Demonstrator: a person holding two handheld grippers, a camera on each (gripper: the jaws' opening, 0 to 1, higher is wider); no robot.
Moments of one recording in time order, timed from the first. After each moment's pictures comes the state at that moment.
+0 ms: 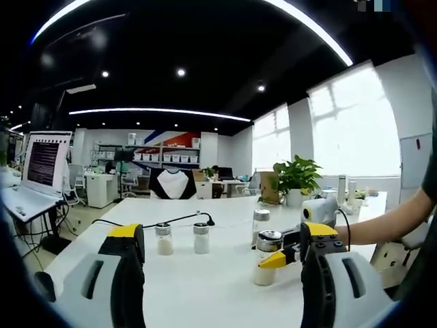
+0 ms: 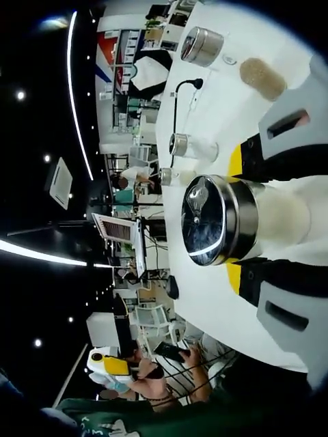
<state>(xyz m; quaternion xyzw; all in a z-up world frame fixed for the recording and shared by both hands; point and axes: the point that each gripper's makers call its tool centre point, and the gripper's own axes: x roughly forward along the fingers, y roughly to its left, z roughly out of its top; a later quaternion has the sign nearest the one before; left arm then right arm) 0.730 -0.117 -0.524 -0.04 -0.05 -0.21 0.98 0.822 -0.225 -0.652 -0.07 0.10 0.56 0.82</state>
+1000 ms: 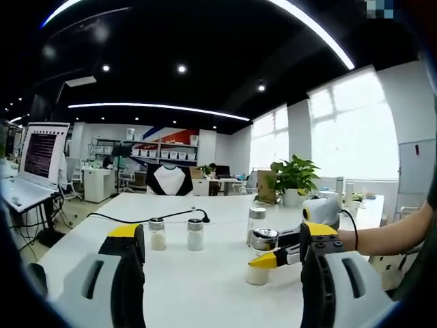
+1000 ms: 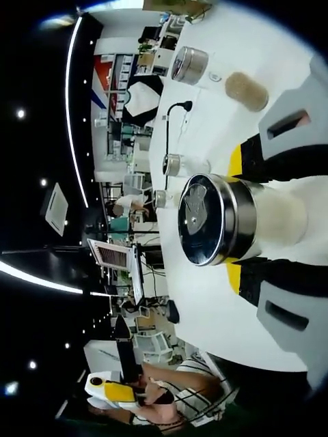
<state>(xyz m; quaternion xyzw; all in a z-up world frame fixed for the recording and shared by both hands) 0.731 -0.126 -0.535 -0.04 -0.03 -0.21 0.98 0.826 -0.231 -0.656 -0.07 0.12 0.46 0.87</state>
